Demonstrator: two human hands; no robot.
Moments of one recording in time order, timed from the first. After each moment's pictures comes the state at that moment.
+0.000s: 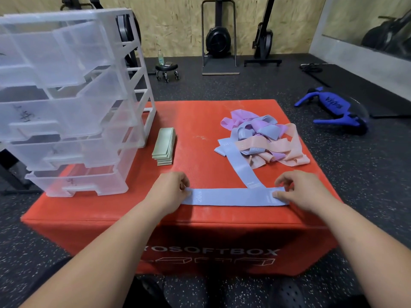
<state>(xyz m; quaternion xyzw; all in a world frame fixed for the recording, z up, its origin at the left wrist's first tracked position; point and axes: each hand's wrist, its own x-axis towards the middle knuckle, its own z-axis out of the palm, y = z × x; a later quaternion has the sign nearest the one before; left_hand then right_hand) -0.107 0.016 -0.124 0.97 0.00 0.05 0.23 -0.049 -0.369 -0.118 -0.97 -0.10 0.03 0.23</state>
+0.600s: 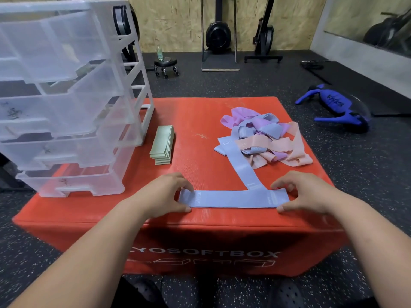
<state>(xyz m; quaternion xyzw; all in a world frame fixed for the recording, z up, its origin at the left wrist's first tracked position) -0.104 0.042 -0.118 0.97 -0.17 -0.04 0.18 -0.042 -0.378 -0.105 -0.95 -0.20 0.14 0.19</state>
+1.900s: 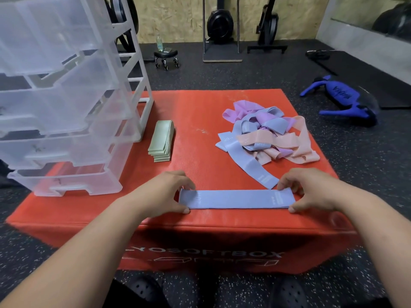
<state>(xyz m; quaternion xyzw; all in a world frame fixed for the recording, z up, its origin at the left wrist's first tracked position) -0.098 0.040 -0.111 0.97 -0.19 -0.06 0.17 -0.028 -0.375 -0.099 -0.95 -0.22 0.17 0.14</state>
